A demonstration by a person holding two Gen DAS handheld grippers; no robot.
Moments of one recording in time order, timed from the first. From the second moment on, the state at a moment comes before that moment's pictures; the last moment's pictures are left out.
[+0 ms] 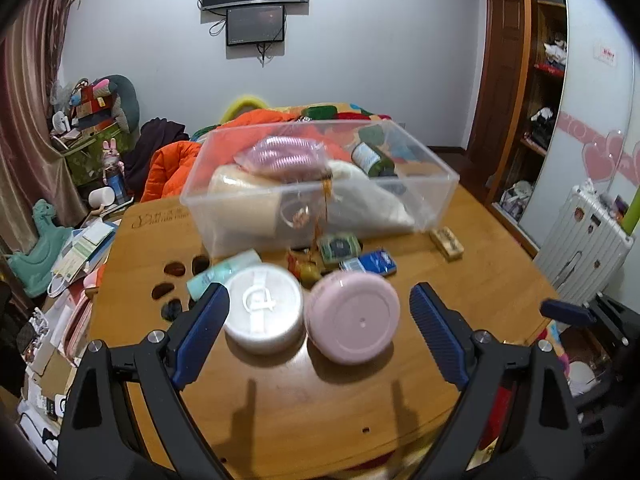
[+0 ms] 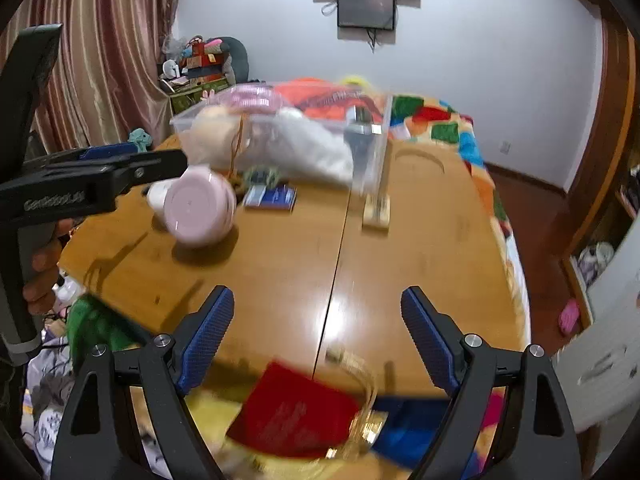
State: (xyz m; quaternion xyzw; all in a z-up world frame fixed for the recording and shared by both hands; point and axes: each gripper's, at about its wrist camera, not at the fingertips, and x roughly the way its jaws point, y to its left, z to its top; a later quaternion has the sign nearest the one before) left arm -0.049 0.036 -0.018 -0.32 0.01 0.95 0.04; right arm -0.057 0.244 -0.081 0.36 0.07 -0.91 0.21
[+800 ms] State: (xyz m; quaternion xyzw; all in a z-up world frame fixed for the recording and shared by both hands) left arm -0.054 0.069 -0.052 -0.33 0.07 0.94 0.02; right arm -0.036 0.251 -0.136 0.43 0.07 -0.87 0.24
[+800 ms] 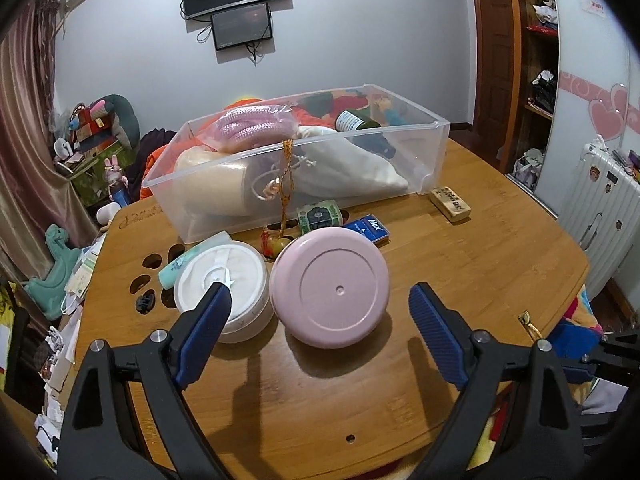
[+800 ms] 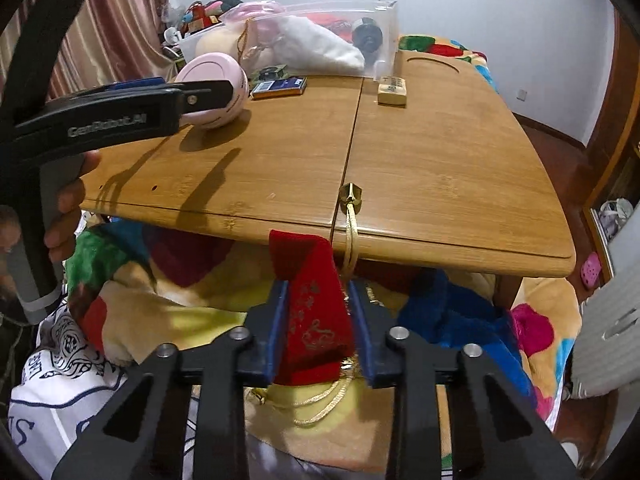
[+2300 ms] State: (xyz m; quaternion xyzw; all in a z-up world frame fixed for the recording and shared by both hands) left arm -0.058 0.031 0.035 -0.23 0.02 0.97 0.04; right arm -0.118 0.205 0.001 0.26 0.08 -0.92 0.28
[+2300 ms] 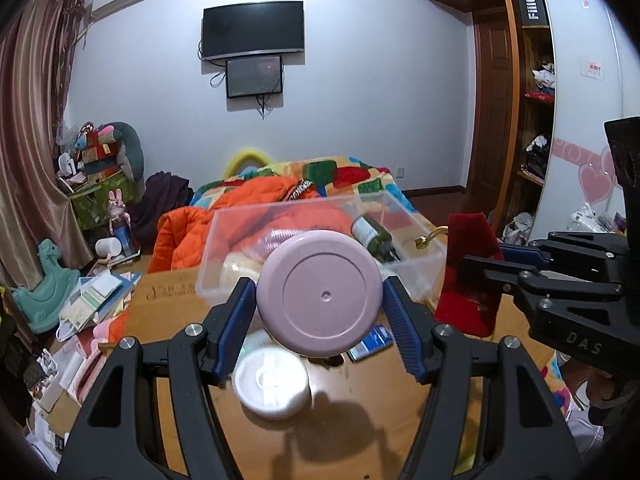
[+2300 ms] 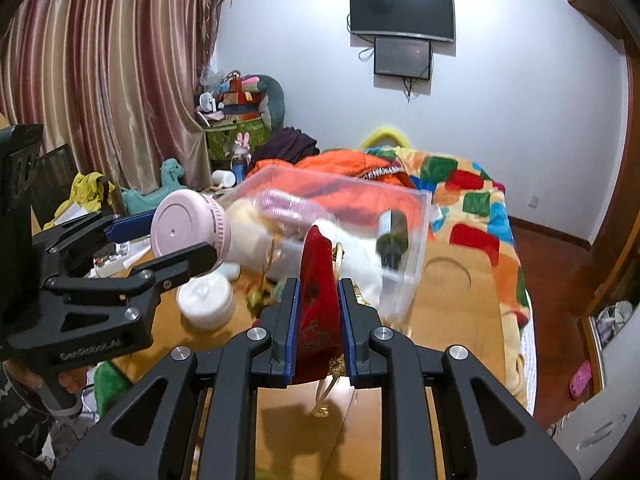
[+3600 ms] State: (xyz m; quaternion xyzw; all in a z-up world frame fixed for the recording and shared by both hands) left arm -0.192 -0.039 0.024 -0.29 -0.03 0.96 -0.01; right arm -0.273 0.154 -0.015 0.30 0.09 -0.91 0.26
